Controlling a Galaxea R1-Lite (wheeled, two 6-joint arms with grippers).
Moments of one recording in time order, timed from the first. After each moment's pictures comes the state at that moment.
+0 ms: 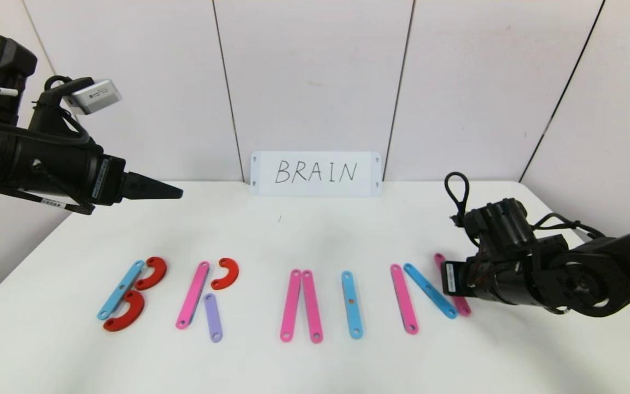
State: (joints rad) left arm -0.04 1.56 -1.40 0.51 -0.45 0.22; right arm 0.35 1.89 -0.80 -0.20 -0.17 0.34
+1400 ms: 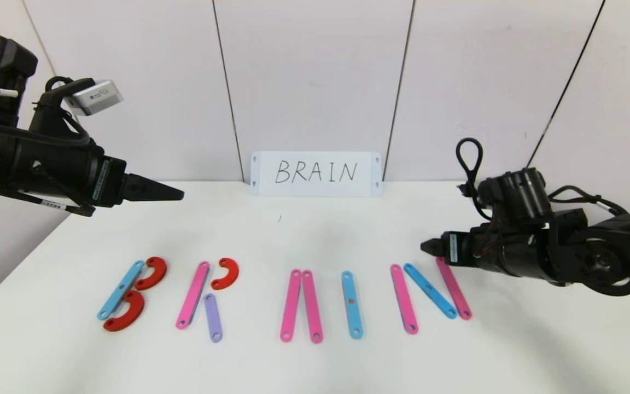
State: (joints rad) left arm -0.05 1.55 -1.40 0.51 -0.45 0.22; right arm 0.34 1.82 -0.90 -0.19 -0.17 0.30
